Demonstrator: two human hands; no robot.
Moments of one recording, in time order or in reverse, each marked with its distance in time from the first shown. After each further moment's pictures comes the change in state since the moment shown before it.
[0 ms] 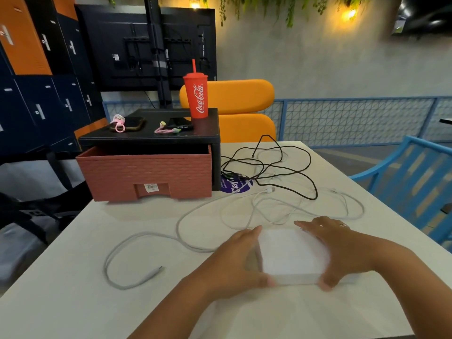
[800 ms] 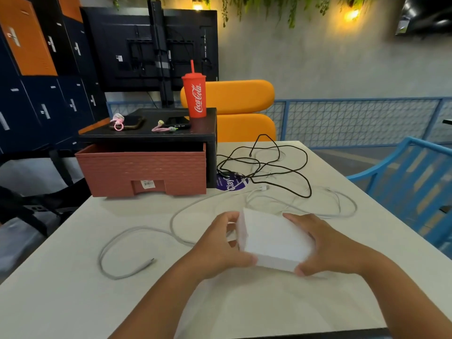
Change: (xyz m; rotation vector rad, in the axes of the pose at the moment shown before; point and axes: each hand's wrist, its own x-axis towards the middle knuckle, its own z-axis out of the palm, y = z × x) left_hand 0.003 0.006 -0.004 -0.413 0.152 -0.086; right_hand -0.002 0.008 0.020 0.336 0.186 -0.176
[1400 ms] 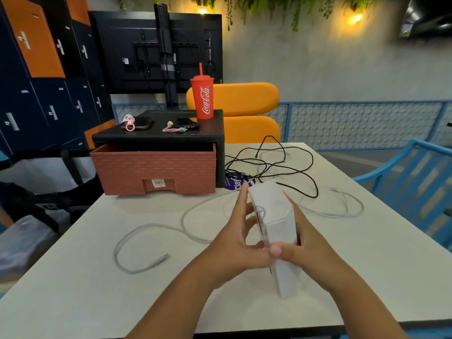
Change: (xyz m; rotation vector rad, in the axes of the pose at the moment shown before) left_hand -0.032 0.032 0.002 -0.317 -0.176 0.260; right_hand -0.016 -0.090 0.037 0.719 0.229 -0.280
